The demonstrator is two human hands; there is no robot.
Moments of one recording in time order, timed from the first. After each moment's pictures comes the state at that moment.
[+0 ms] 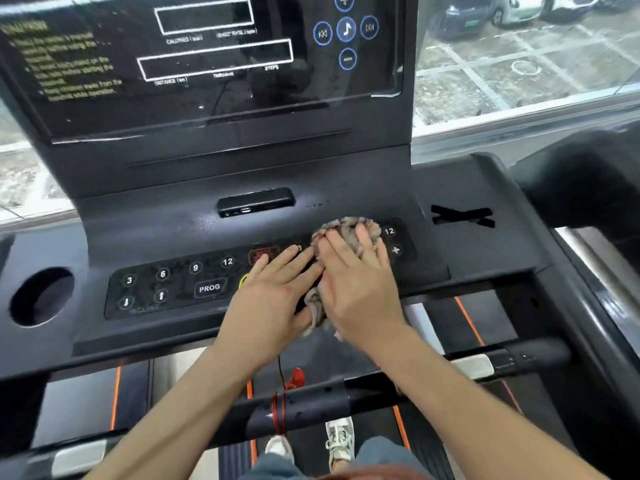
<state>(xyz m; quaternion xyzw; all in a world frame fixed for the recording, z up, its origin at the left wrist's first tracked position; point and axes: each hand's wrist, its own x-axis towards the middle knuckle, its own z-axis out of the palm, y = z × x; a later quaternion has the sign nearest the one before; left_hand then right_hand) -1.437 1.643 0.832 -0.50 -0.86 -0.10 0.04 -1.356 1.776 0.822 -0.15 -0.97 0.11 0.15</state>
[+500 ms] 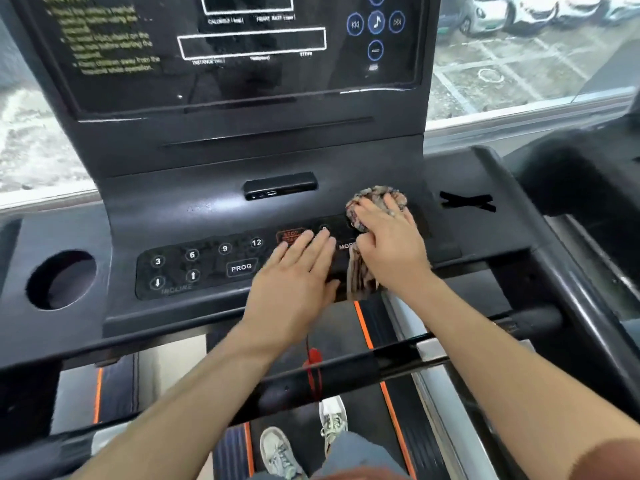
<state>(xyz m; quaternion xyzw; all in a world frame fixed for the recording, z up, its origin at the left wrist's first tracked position) -1.439 1.621 0.825 -0.50 -0.86 -0.05 0.06 -1.375 1.795 0.839 -0.24 -0.95 0.17 0.09</state>
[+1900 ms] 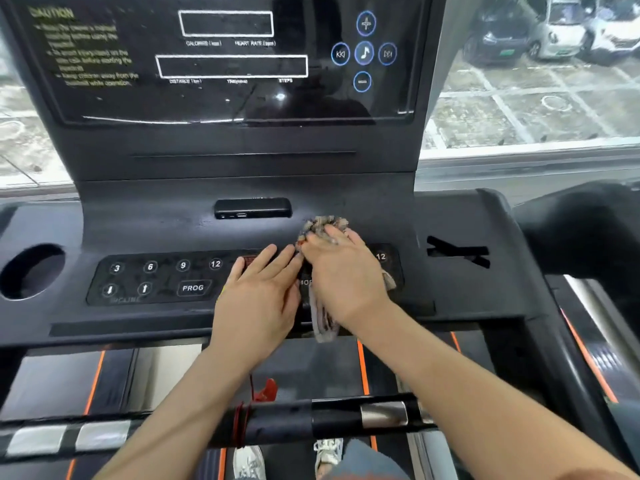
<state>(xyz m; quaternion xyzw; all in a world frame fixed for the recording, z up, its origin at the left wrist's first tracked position) -1.426 1.668 0.836 -0.33 -0.94 -0.11 0.04 -1.396 1.812 0.858 -0.02 -1.00 0.08 0.05</state>
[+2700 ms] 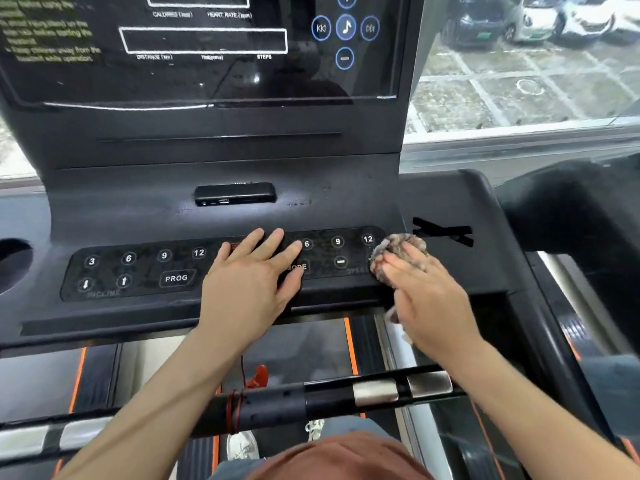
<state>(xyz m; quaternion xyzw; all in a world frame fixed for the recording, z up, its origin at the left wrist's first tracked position) -1.433 1.668 0.838 -0.37 -0.92 -0.09 0.06 -1.291 1.875 0.832 -0.09 -0.97 0.10 0.20</state>
